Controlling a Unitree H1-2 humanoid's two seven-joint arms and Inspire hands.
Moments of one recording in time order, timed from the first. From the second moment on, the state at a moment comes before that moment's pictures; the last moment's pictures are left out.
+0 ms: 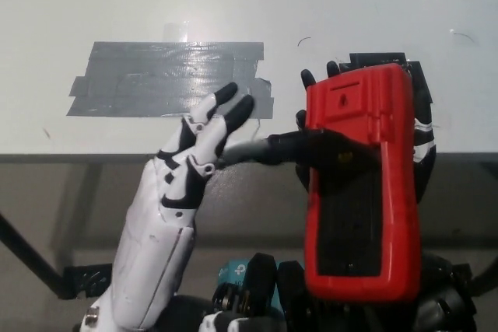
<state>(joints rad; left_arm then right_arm) -0.18 -0.11 -0.17 -0.80 0.52 -0.23 -0.19 -0.24 0.19 0.04 -0.37 1.36 0.44 0.00</state>
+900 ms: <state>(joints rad) -0.26 -0.11 -0.17 -0.77 0.49 -0.32 -0.10 -0.26 0.19 0.04 -0.37 1.36 0.43 0.00</state>
